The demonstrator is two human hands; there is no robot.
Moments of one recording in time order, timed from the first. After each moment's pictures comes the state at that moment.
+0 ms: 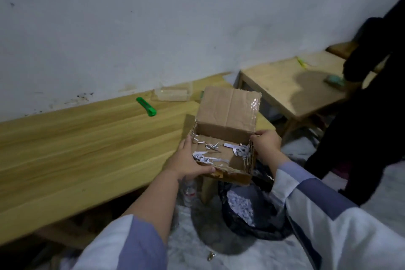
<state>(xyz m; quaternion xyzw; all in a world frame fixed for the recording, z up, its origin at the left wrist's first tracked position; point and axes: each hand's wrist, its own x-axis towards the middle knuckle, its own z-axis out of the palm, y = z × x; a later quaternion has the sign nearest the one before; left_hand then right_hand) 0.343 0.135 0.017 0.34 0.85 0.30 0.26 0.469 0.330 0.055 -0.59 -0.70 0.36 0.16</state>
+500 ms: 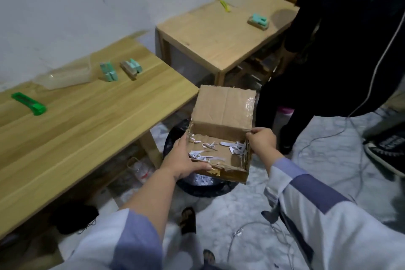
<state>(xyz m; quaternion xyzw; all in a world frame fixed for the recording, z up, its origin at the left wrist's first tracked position) 0.482 0.277 -0.055 0.42 0.78 0.25 0.39 0.667 0.430 -0.031 -0.71 -0.57 0.38 0.16</state>
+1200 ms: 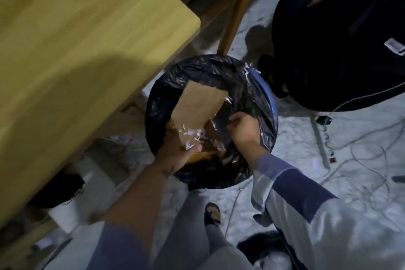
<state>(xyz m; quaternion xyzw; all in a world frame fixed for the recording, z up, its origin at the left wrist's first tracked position) 0.434 0.370 -0.282 0.28 0.79 0.09 0.54 0.582 0.497 -0.286 -0.69 -0.59 0.41 -0.04</state>
